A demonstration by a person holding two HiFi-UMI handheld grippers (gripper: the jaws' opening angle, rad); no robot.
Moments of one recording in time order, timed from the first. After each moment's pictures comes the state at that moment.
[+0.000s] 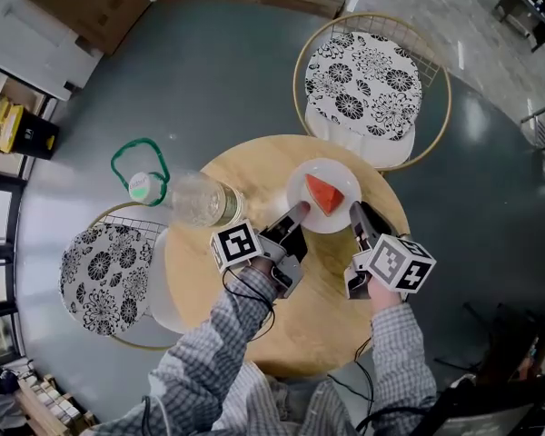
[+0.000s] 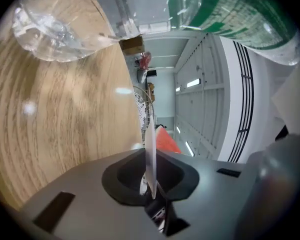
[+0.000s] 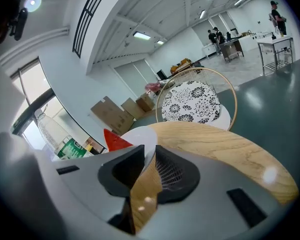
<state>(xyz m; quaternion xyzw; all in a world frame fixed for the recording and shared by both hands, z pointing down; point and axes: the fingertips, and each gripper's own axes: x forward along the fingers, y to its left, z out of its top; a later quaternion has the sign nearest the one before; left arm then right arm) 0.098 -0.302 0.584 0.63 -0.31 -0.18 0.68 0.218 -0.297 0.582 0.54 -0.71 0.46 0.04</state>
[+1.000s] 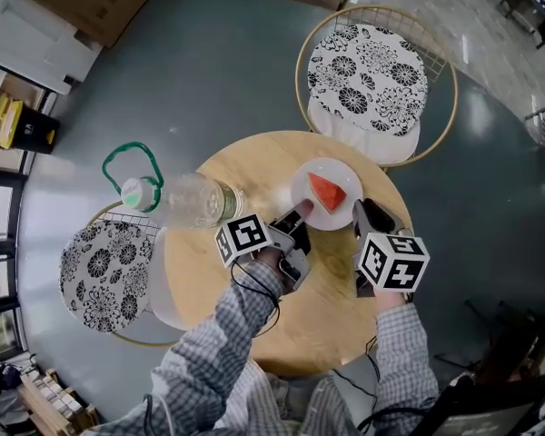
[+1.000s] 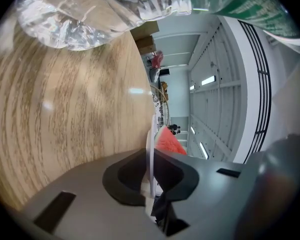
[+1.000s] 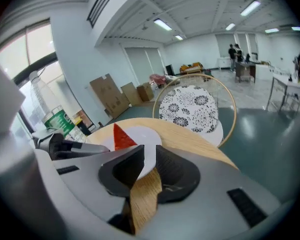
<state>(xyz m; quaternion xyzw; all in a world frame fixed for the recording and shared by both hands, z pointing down) 0.103 -0.305 0.616 0.59 -0.36 -0.13 0.71 0.219 -0.302 0.592 0.55 -0.73 0.36 0.19</state>
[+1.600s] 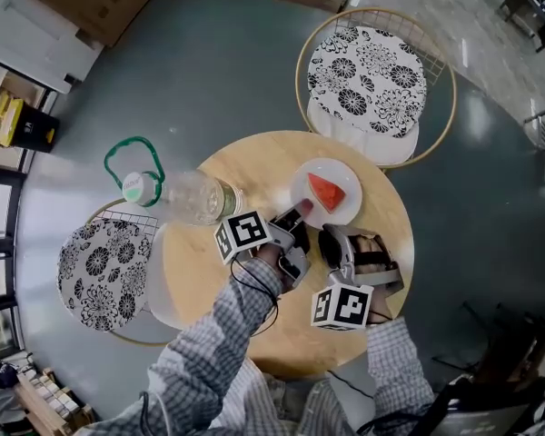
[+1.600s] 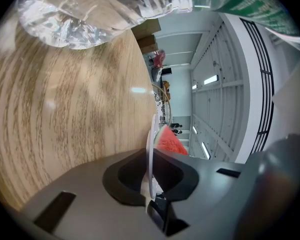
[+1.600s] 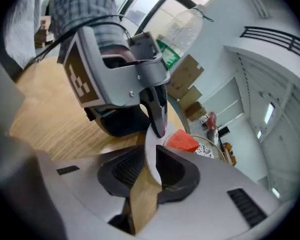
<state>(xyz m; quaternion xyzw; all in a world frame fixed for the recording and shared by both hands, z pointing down) 0.104 -0.304 0.617 0.58 -0.36 -0.12 0.72 0.130 -0.237 0.588 0.28 -0.79 -0.17 0.53</state>
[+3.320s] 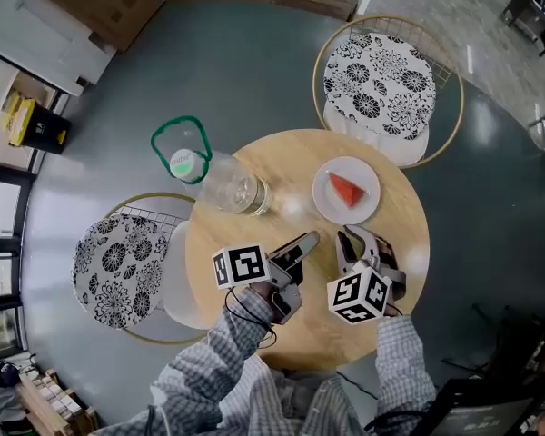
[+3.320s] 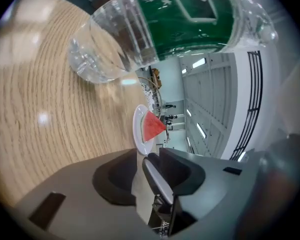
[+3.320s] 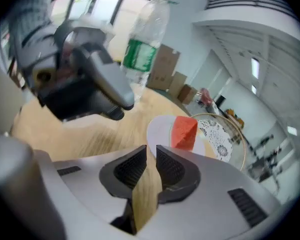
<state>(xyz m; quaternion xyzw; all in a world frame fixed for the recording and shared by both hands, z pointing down) 0.069 -0.223 0.579 0.66 -0.31 -0.06 0.69 0.126 -0.221 0.601 0.37 -0.81 0.02 0.46</state>
